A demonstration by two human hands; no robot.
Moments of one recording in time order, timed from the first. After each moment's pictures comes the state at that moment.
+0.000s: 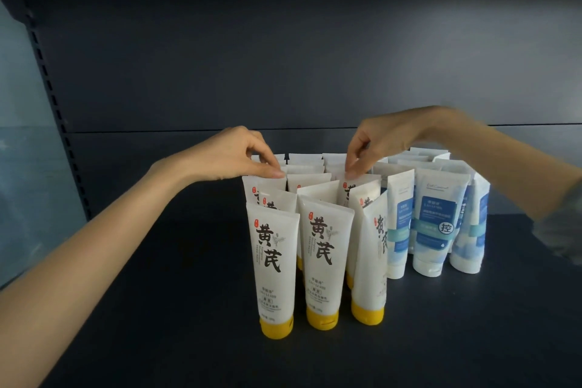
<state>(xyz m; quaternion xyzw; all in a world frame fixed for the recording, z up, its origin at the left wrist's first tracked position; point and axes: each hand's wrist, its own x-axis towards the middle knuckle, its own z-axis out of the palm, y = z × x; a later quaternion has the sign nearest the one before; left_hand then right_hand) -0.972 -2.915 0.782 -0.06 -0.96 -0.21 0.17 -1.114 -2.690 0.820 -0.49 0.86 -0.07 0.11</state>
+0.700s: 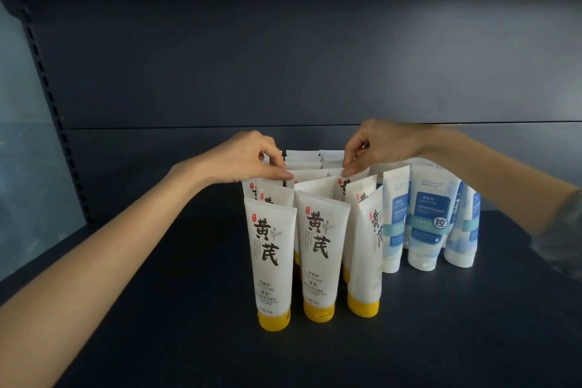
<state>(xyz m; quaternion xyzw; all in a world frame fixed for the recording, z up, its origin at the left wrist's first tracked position) -0.991 -2.907 0.770 -0.07 -0.97 -0.19 0.17 -1.121 -2.685 0.798 -0.53 0.83 -0.17 0.05</state>
